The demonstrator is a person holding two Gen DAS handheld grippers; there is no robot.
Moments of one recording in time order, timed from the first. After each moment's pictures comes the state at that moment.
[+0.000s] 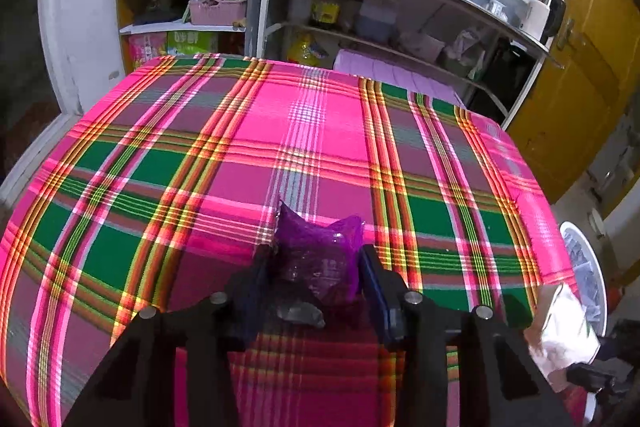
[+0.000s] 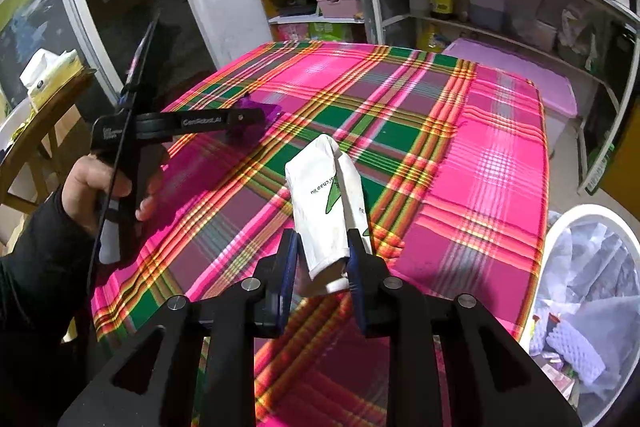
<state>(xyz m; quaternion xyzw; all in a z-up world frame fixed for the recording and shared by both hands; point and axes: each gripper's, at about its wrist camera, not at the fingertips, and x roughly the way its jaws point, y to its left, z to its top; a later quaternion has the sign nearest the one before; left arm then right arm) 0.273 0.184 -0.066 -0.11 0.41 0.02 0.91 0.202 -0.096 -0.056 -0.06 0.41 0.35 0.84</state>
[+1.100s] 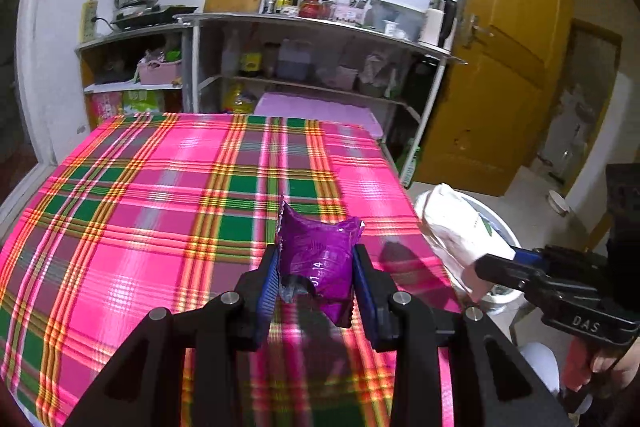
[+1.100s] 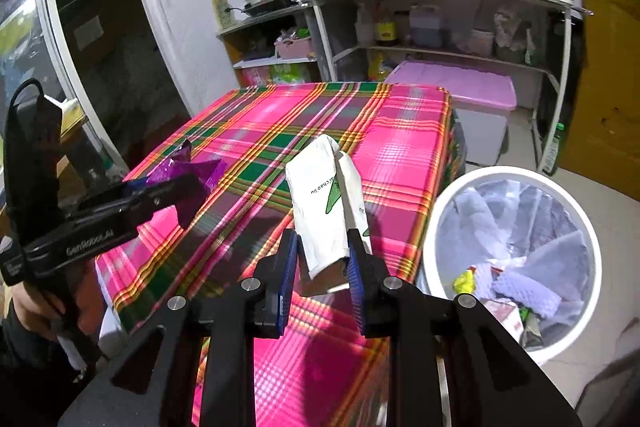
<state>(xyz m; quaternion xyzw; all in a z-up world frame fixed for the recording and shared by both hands) 0.126 0.033 0.012 -0.08 0.33 -0.07 0.94 0.138 -0.192 -0.012 0.00 0.36 0.28 0.89</state>
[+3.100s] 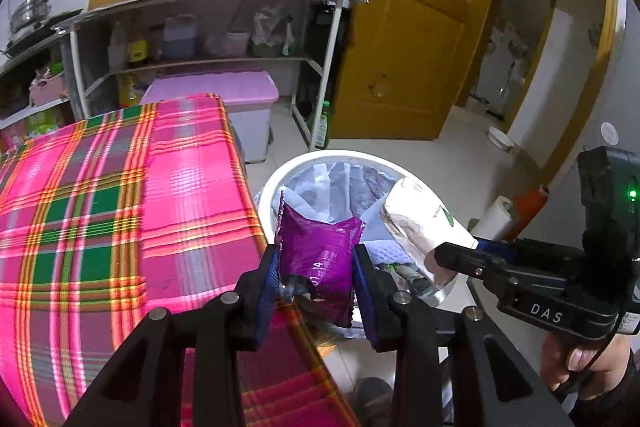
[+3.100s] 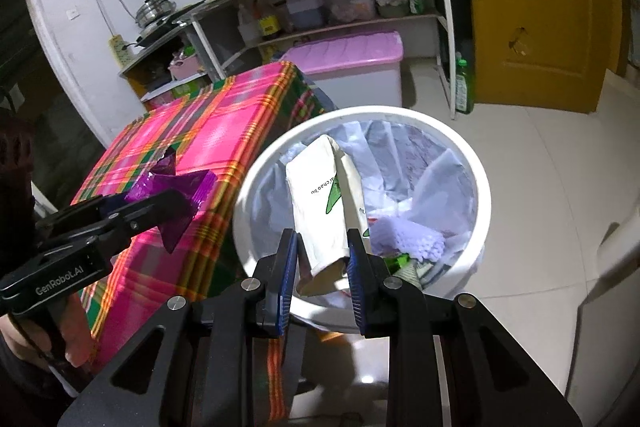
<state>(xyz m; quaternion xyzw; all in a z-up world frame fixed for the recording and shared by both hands) 0.191 -0.130 -0.022 -0.01 0.38 -0.21 0.90 0.168 -0.333 -0.057 0.08 0.40 0.14 0.90</state>
